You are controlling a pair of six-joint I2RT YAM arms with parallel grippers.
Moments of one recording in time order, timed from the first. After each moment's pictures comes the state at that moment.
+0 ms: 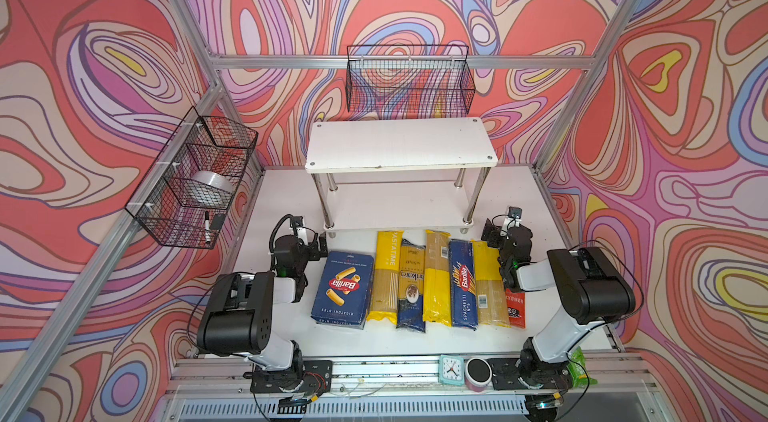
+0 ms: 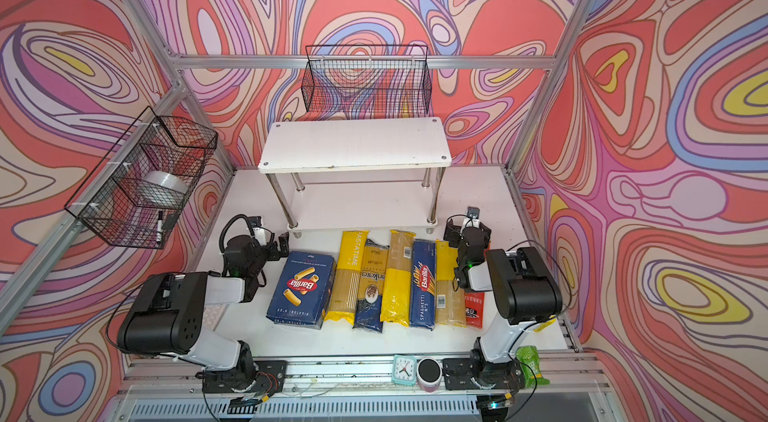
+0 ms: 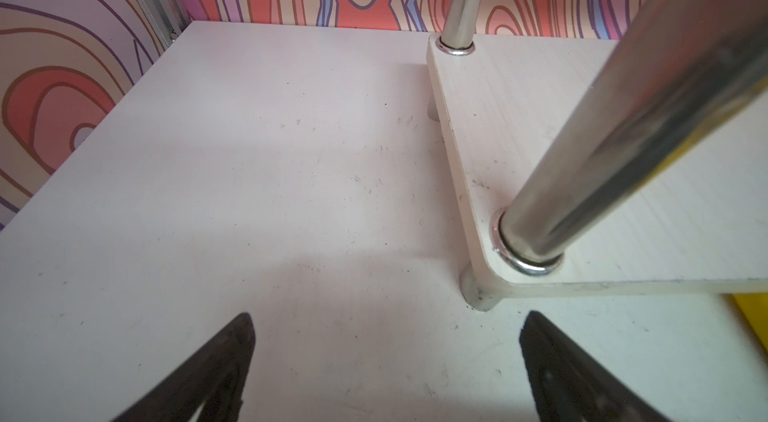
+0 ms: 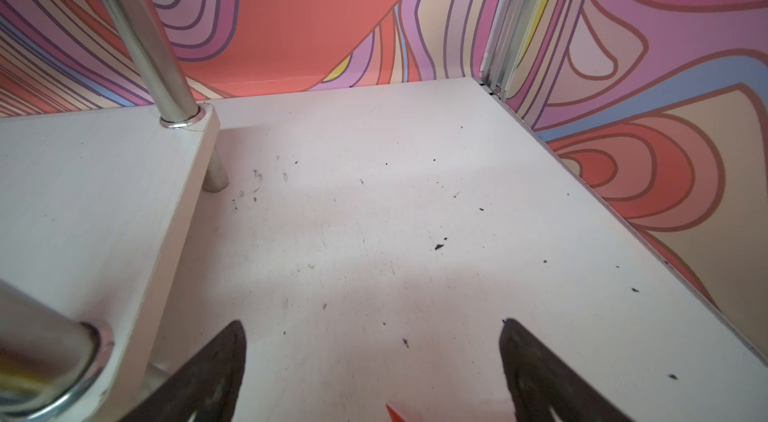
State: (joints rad) left arm 0.05 1.53 0.35 0.78 0.08 -0.04; right arm 0.04 1.72 0.44 0.98 0.23 0.07
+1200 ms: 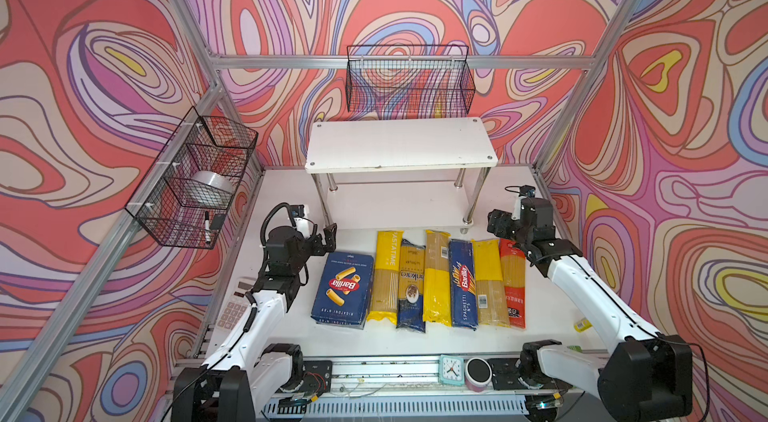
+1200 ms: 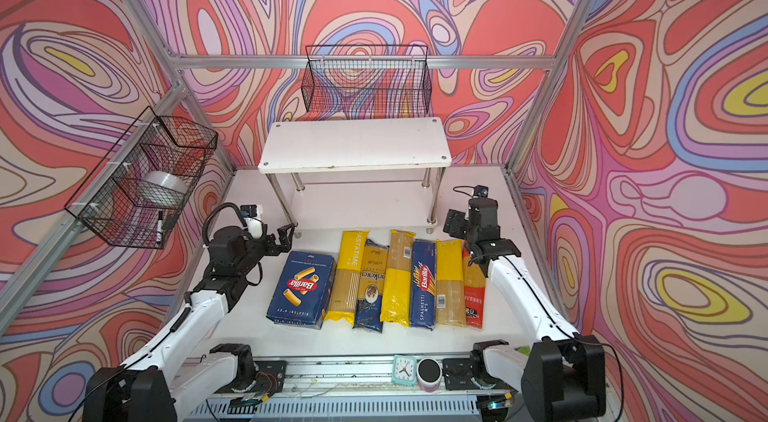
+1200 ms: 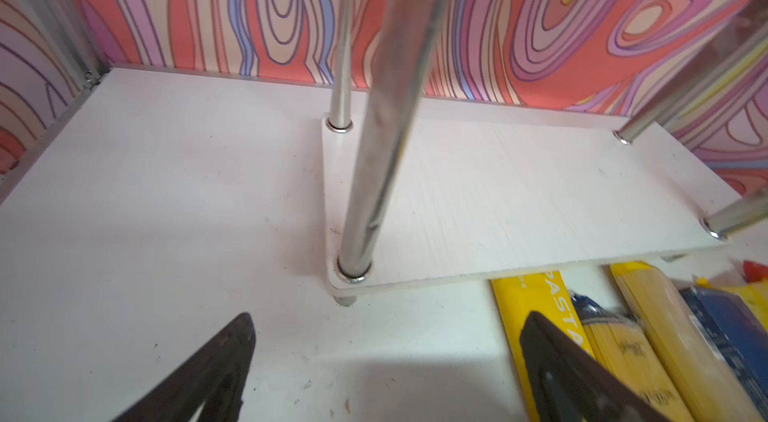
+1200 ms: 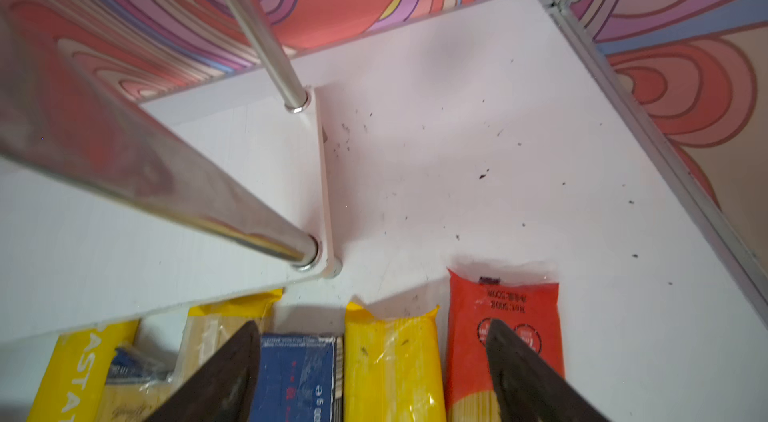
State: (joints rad) left arm -0.07 1.00 0.49 0.15 0.18 -0.16; right arm 0.12 1.18 0.85 -0.33 0.07 0.30
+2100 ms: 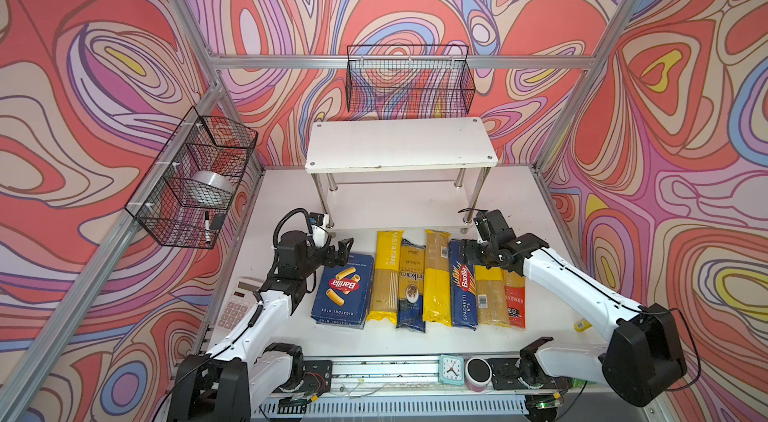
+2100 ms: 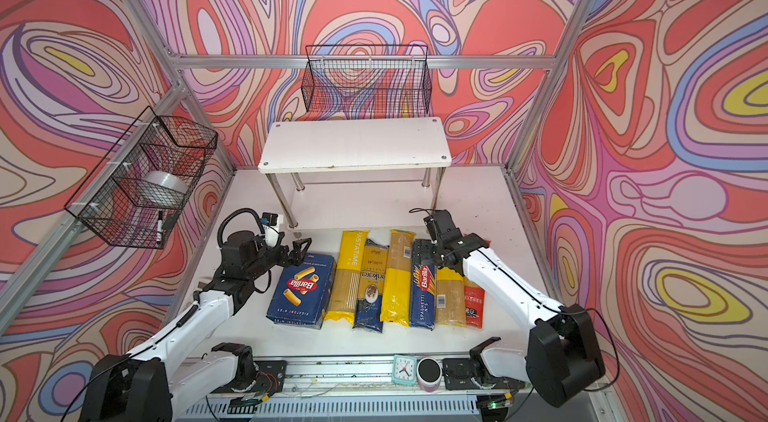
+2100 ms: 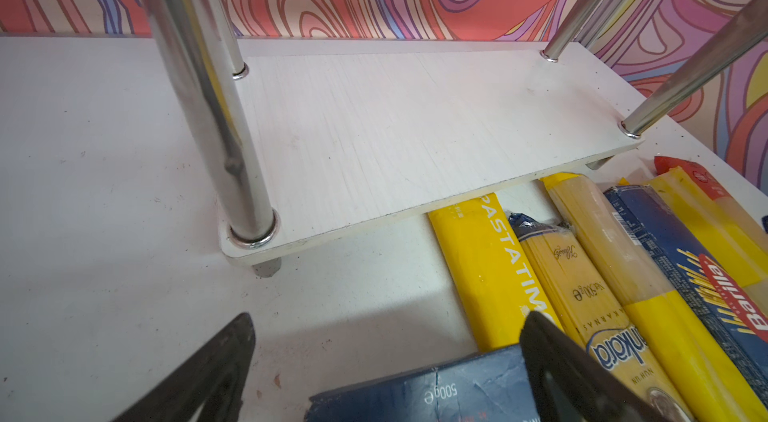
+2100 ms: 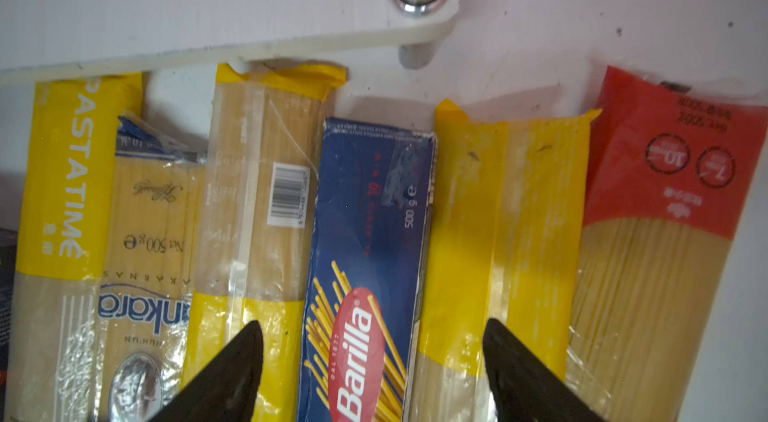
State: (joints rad) left arm -0.12 1.05 0.44 0.17 0.32 -0.10; right arm 0.43 1.28 0.90 -0.69 0.10 0.46
